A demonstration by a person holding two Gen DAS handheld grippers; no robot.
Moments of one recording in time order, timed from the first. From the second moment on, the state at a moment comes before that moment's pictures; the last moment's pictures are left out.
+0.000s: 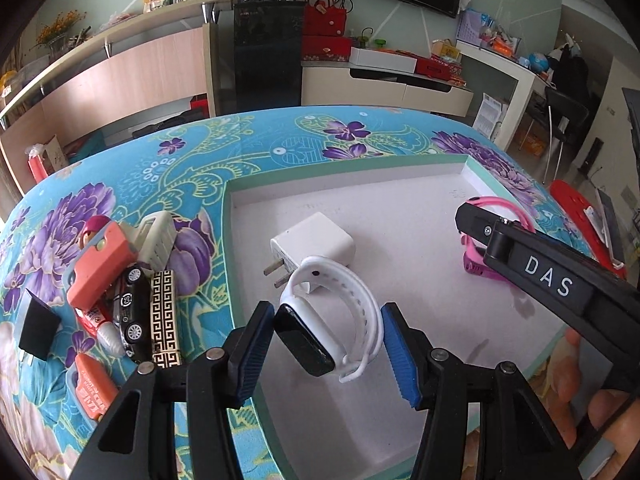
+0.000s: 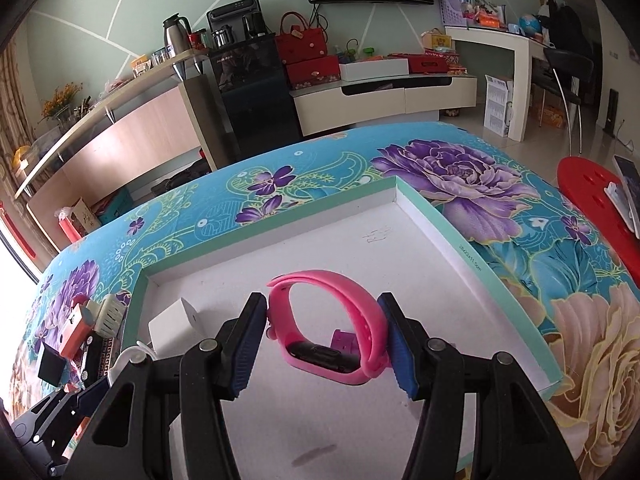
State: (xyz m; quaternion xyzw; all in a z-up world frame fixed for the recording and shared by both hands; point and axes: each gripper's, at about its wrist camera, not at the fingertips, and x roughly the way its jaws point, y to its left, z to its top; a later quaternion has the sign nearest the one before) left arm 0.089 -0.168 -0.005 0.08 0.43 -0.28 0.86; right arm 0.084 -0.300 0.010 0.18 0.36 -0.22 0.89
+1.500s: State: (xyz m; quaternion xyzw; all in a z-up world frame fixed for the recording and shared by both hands) left arm 0.143 -0.022 0.019 -0.05 0.41 -0.05 0.91; right arm 0.116 -0.223 0.020 0.16 0.35 -0.12 0.92
